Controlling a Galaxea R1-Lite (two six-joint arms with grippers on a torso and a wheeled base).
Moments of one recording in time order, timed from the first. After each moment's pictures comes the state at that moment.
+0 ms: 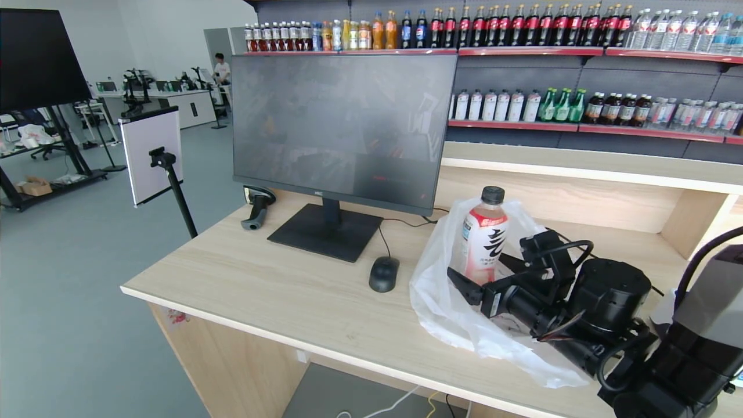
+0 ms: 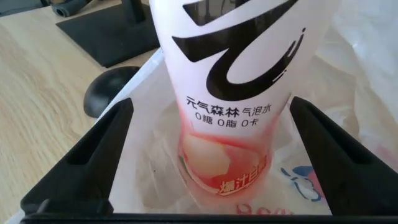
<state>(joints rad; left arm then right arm) 0.00 0.00 0.00 0.01 0.00 -0.01 0.44 2.02 -0.40 -1.57 -0.01 0.01</state>
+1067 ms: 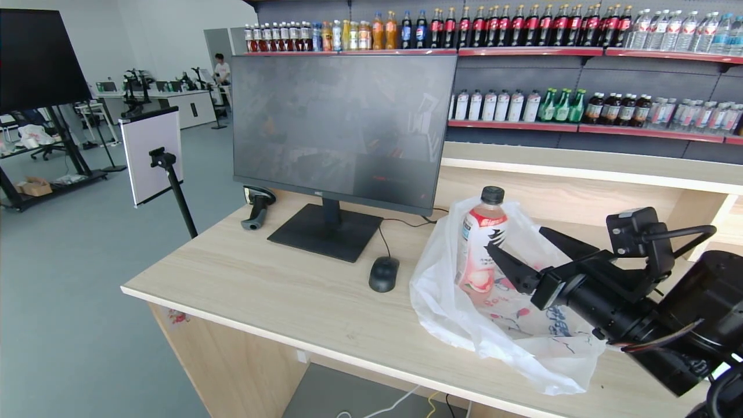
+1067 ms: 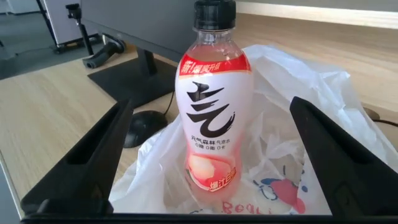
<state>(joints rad) 0.00 0.00 0.00 0.01 0.00 0.00 0.41 1.74 -0.27 -1.57 -0.01 0.02</state>
